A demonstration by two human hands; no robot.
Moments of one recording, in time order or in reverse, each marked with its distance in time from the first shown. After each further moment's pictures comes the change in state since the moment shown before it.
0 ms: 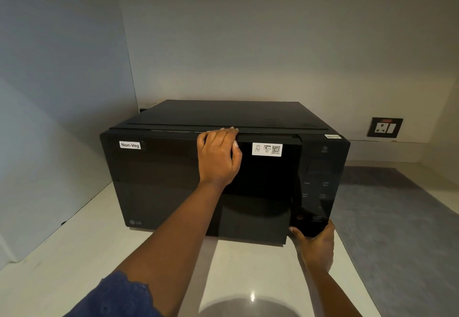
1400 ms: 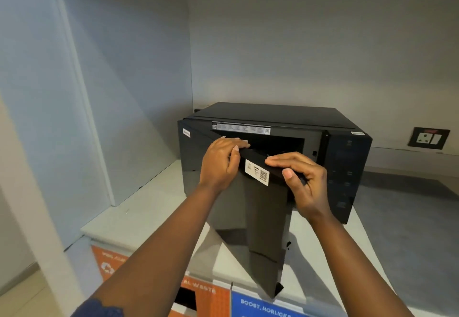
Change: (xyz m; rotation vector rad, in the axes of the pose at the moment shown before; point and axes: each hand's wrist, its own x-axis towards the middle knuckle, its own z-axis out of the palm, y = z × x) left_hand -0.059 0.005 -0.159 -0.263 -0.133 -0.151; right_hand -0.124 -0.216 -0.077 0.542 -0.605 -0.977
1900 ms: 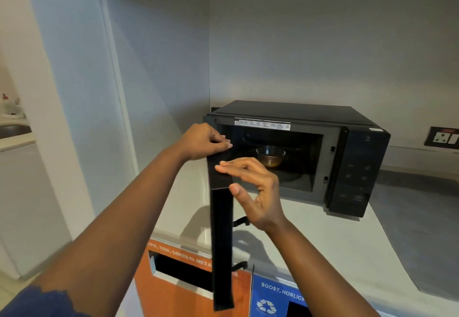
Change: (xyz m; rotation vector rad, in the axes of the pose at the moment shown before) left_hand 0.014 -0.016 -0.125 0.190 -0.552 -0.211; right_hand -0.026 -0.076 0.110 0.117 -0.145 -0.068
